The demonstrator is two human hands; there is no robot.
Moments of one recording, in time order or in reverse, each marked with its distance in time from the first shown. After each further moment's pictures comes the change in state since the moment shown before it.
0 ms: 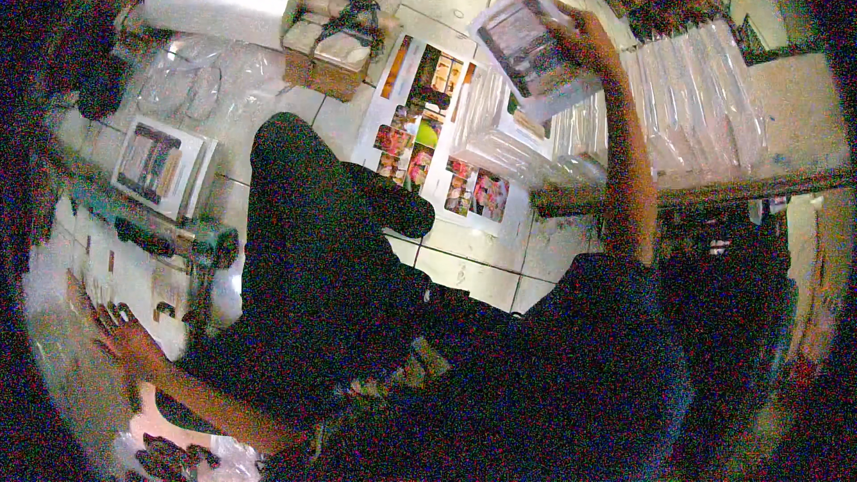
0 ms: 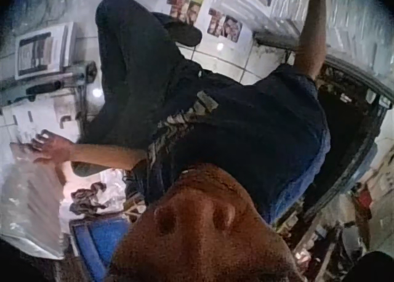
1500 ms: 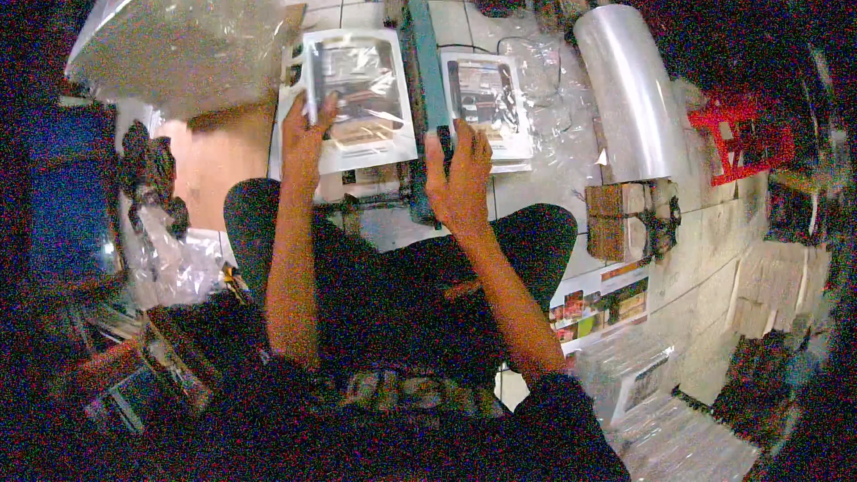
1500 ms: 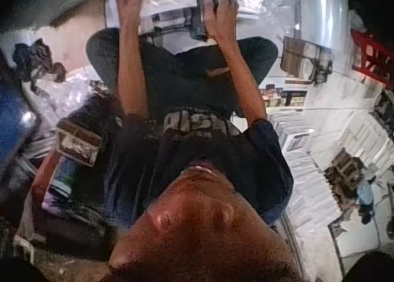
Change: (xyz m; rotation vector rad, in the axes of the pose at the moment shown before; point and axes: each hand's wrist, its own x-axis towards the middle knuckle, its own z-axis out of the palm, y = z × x) left_hand 0.006 -0.018 -0.009 0.655 0.153 0.159; right_hand -0.176 -0.400 0.429 0.419 -0.356 -0.895
